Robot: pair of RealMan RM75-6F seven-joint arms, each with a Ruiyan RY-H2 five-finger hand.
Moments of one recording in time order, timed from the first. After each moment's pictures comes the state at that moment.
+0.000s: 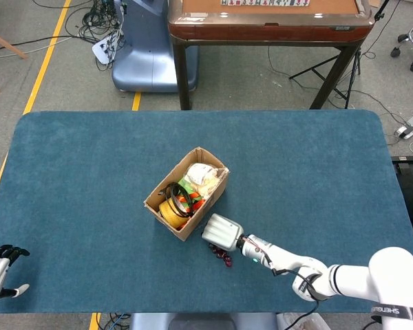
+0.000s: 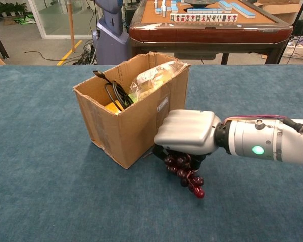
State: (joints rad) left arm -0.06 -1.10 0.07 -1.45 1.47 1.30 -0.03; right arm 0.91 -1.60 0.00 -1.38 -1.58 0.74 -0.42
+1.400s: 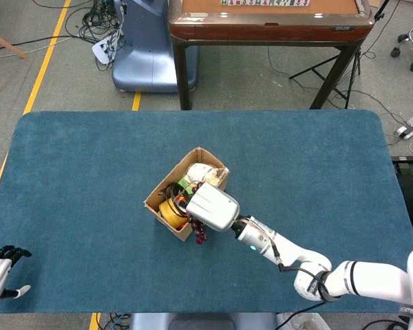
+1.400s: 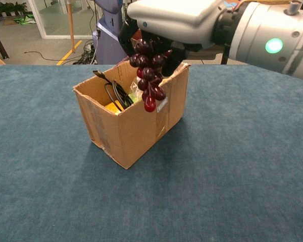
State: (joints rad) left arm -0.06 -1.09 0.08 -1.45 1.47 1.30 -0.02; right arm 0.92 -1.43 0.22 -1.68 -1.54 0.97 -0.49
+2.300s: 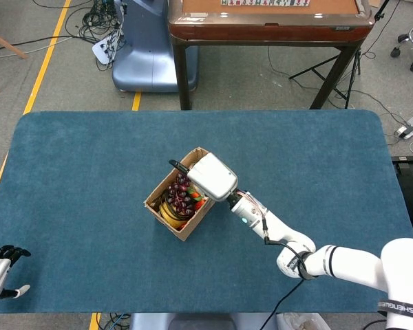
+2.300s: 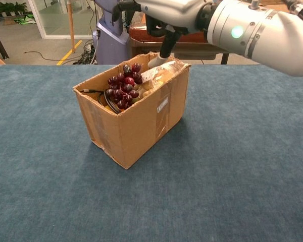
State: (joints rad) left arm -0.05 -1.09 0.08 -1.46 1.48 1.31 -0.03; right arm 0.98 -1.52 0.28 -1.45 -1.42 0.99 -0.42
